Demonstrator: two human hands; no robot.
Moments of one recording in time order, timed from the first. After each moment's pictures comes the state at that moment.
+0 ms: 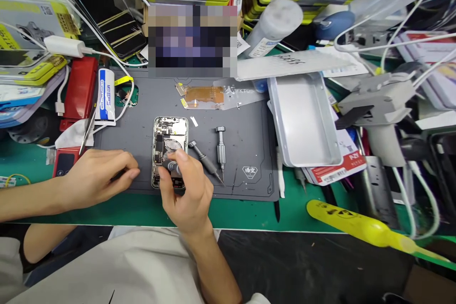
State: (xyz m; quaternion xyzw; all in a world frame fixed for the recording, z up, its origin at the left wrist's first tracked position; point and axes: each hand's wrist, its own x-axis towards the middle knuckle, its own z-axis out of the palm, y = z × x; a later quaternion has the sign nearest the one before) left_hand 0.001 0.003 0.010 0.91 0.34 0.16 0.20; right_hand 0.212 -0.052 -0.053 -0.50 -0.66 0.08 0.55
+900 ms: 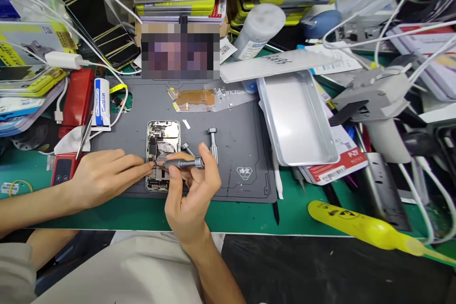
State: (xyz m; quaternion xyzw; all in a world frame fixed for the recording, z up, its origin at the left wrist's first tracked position) left_hand 0.018 0.007 0.006 0.96 0.25 0.15 0.00; right_hand 0.208 -0.057 -0.044 -0.50 -0.51 0.28 0.64
